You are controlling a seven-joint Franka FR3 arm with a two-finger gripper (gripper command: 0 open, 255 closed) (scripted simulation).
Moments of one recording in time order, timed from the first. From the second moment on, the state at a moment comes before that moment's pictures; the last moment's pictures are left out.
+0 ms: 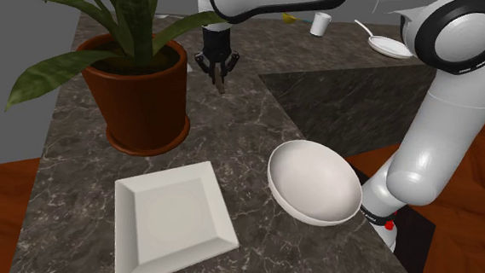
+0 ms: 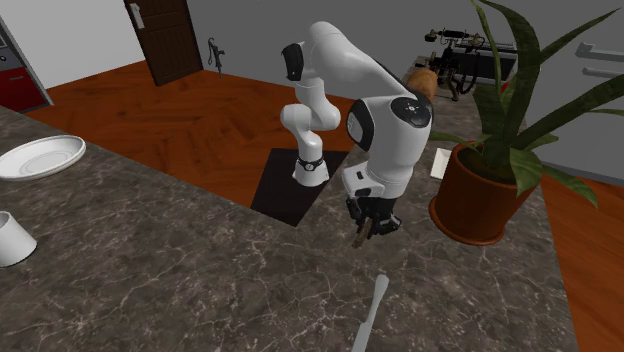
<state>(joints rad) 0.00 0.28 0.39 -1.57 -0.17 1.74 0.95</state>
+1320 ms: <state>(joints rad) 0.02 0.29 0.40 -1.38 -0.17 1.56 0.94</state>
